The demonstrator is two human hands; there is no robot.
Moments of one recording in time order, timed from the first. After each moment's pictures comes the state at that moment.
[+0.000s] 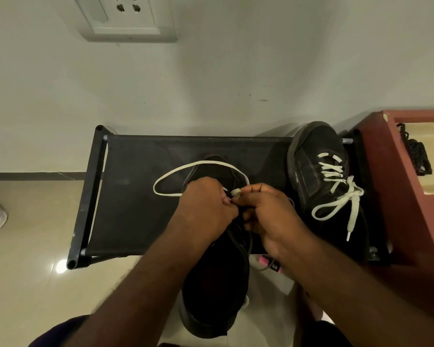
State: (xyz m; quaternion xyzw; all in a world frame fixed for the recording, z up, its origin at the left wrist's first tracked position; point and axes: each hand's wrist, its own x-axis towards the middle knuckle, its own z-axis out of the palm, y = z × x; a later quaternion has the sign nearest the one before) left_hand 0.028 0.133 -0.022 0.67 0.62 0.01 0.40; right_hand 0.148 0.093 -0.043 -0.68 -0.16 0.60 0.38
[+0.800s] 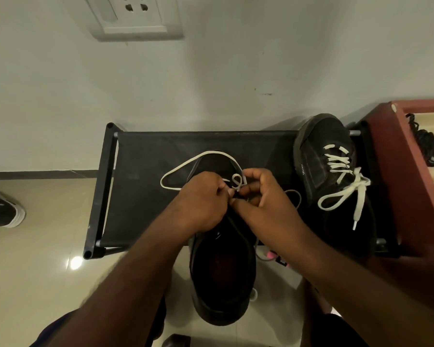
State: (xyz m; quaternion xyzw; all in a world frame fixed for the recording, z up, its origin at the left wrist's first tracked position) left_hand 0.009 0.138 -0.026 0.67 0.59 0.00 0.44; right_hand 0.138 0.075 -0.036 -0.68 -0.40 0.52 0.32
